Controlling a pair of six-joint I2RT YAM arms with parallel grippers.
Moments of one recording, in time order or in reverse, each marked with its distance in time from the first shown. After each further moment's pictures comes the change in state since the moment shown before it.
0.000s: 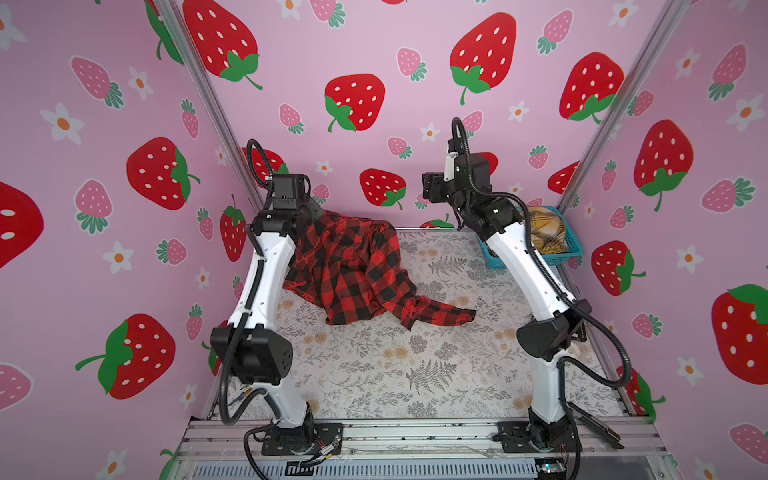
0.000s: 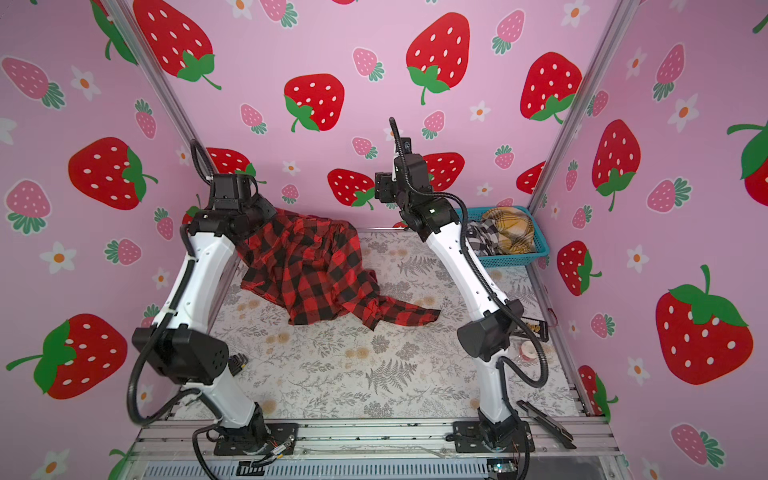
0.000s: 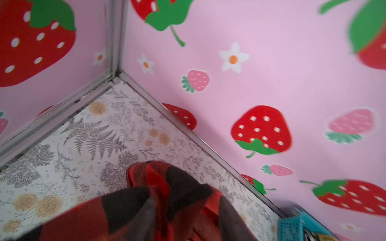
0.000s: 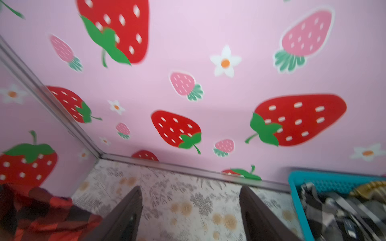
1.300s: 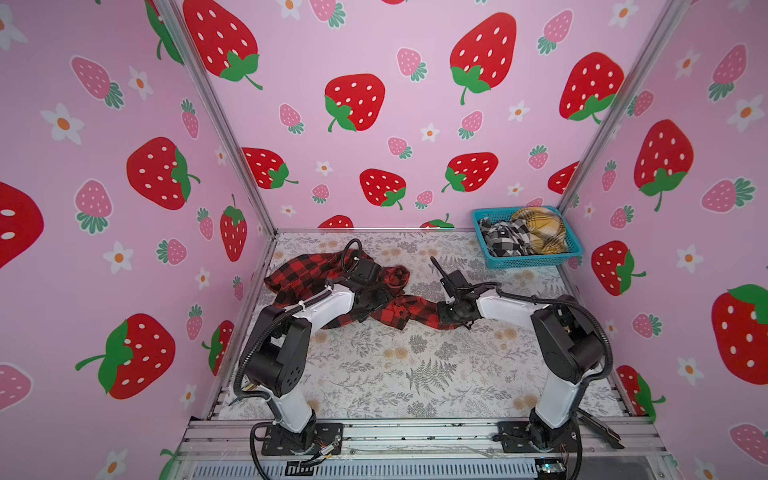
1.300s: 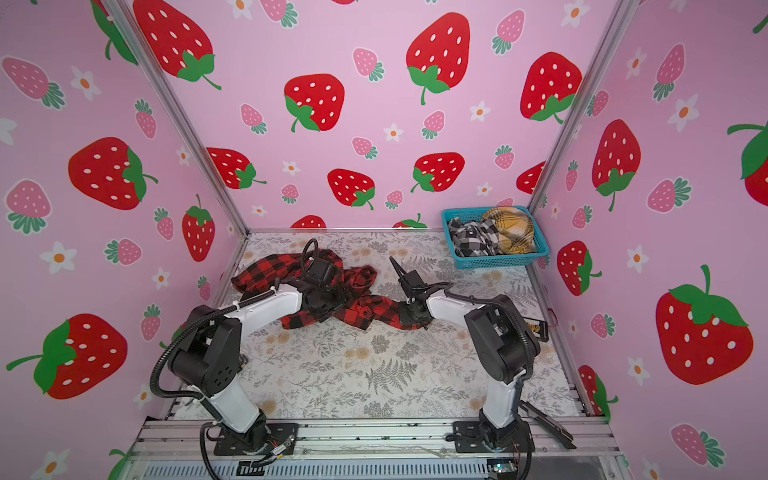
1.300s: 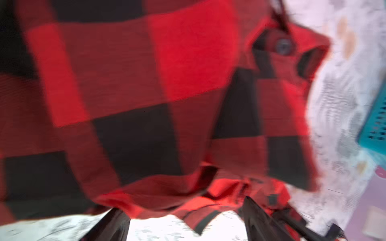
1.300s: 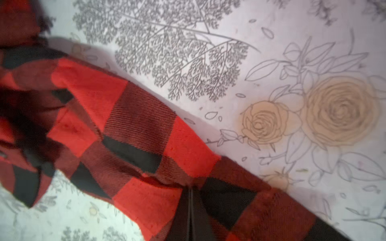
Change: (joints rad) left arm -0.442 -0.063 -0.845 0.356 0.228 -0.230; right arm 0.013 -0.258 -1.365 0.261 -0.257 0.232
